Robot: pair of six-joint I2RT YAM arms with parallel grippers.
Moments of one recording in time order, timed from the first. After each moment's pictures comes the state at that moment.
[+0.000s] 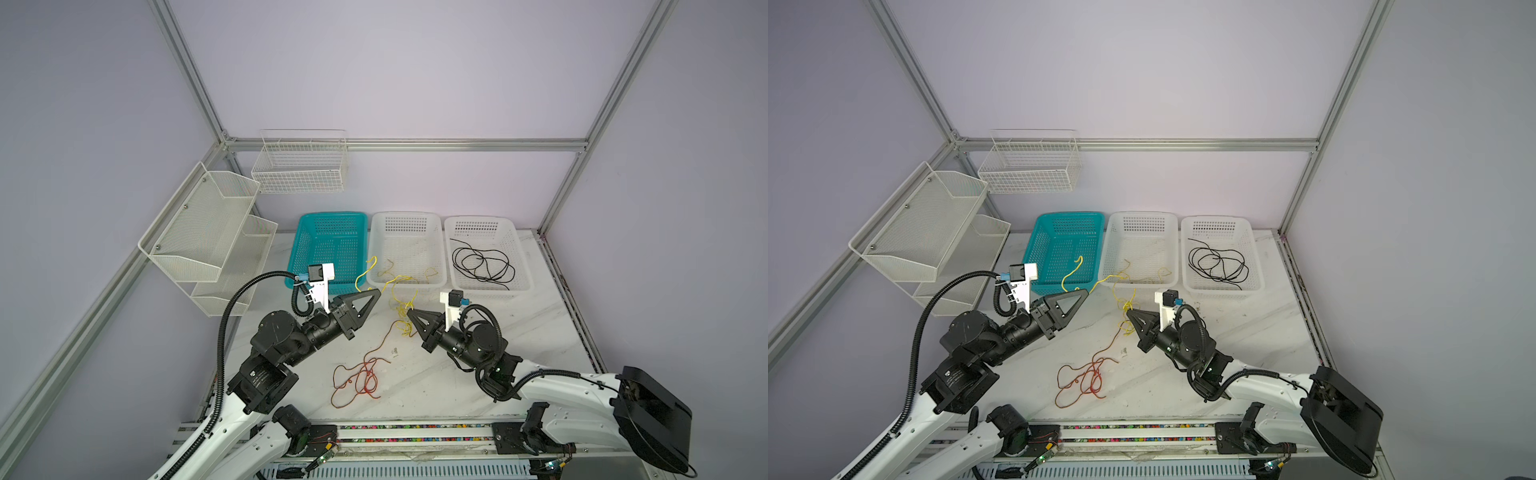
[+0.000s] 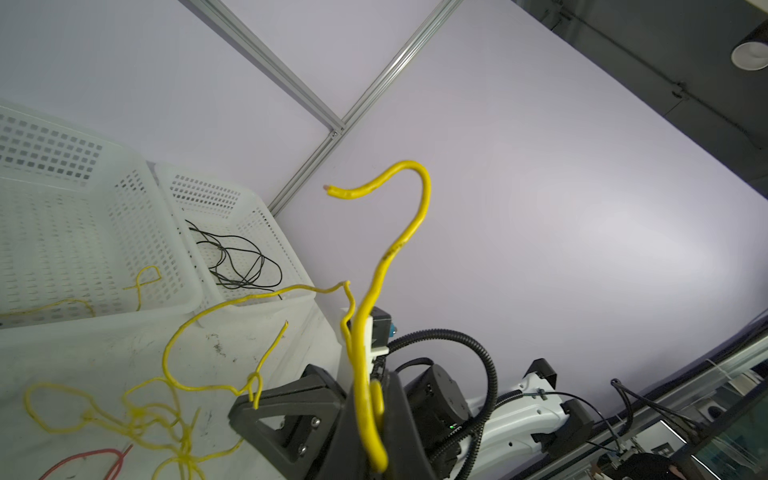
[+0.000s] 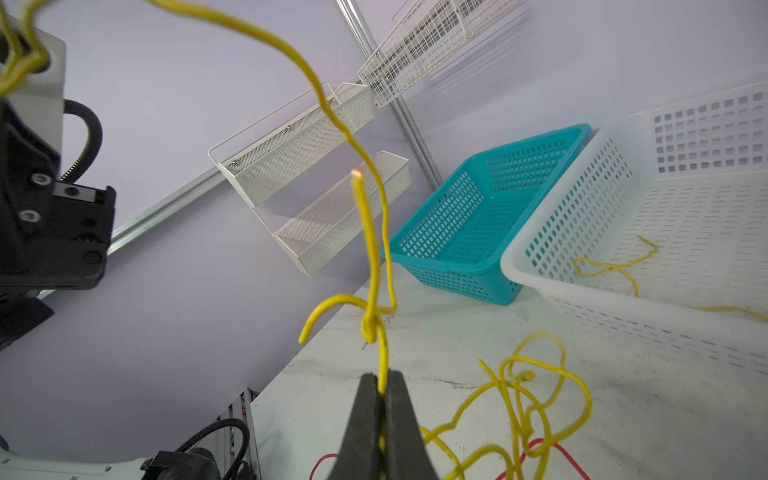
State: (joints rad) left arm -0.63 0.66 0.81 -0.06 0.28 -0.81; right arm 0.96 1.16 0.44 0.81 0.00 0.55
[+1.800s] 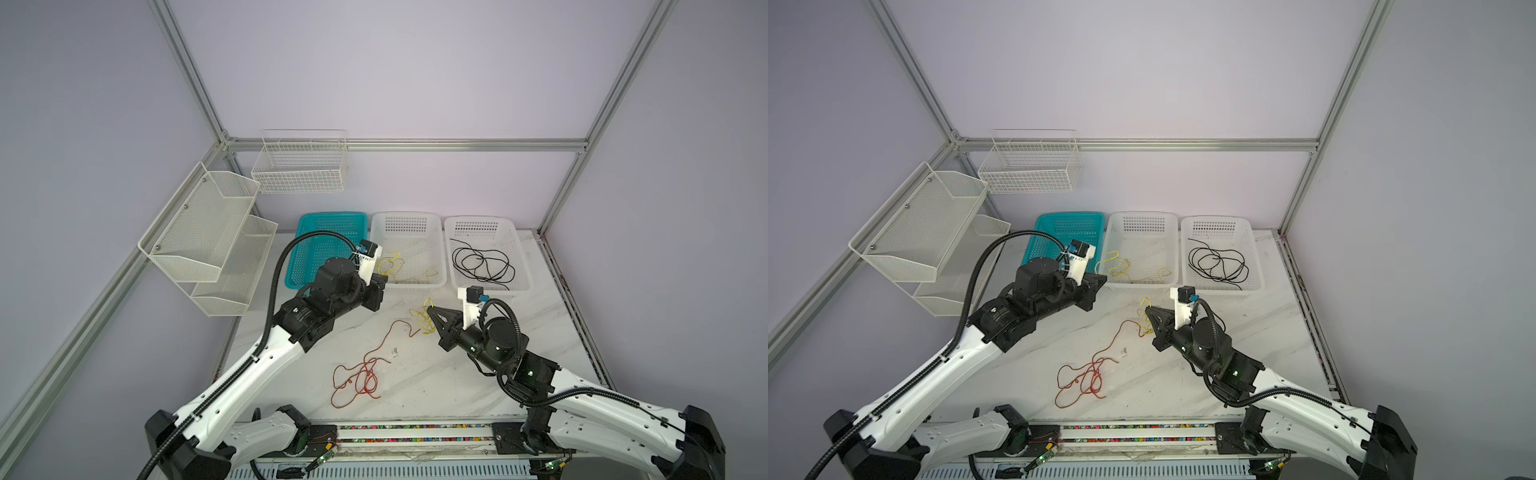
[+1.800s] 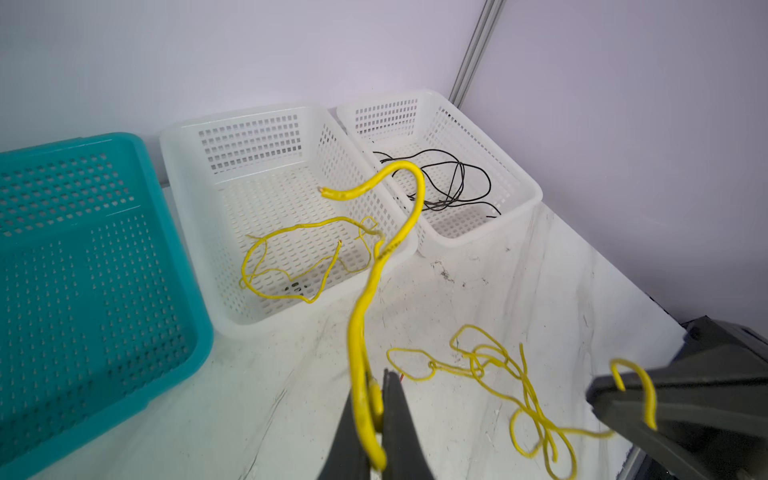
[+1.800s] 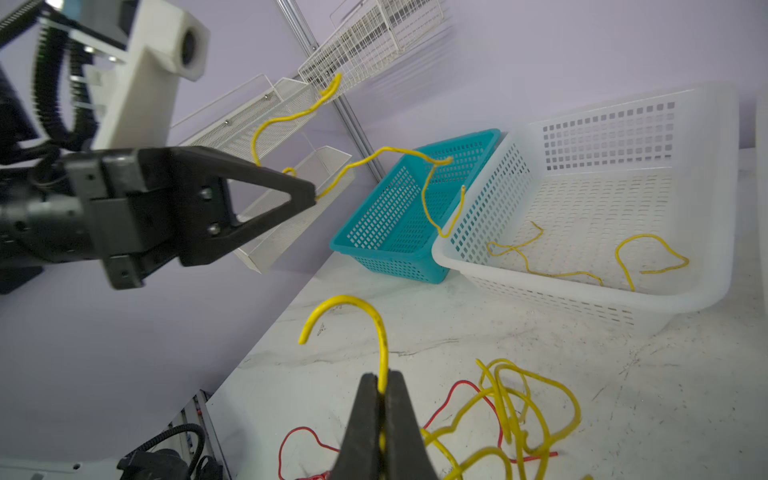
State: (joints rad) left arm -0.61 1.19 1.19 -0.43 0.05 -0.17; right arm 0.96 0.85 0.54 0.26 0.15 0.54
